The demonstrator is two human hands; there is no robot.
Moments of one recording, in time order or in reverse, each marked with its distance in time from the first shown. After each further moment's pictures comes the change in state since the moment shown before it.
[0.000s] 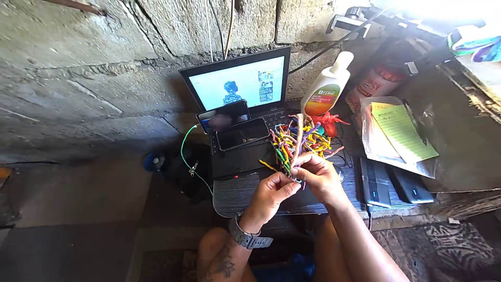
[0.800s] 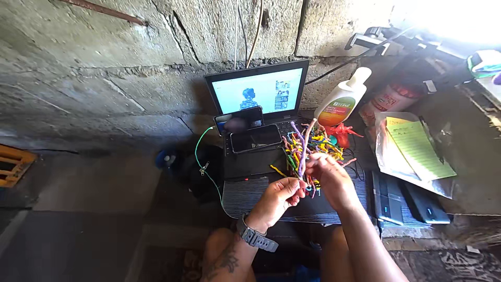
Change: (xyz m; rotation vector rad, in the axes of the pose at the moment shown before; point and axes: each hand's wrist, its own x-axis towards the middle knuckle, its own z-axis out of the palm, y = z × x) left_hand -0.001 0.015 -0.004 -0.281 -0.018 -0.288; right_hand 0.005 0.002 -0.009 0.031 0.118 0.163
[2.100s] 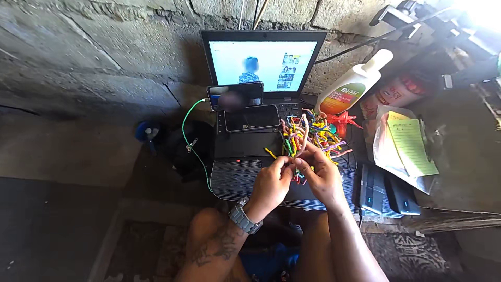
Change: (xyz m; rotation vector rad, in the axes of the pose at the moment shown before) left_hand 0.007 -0.014 0.002 0.964 0.346 0.257; right_hand -0.010 0.003 0.012 -0.713 -0.076 -0.250
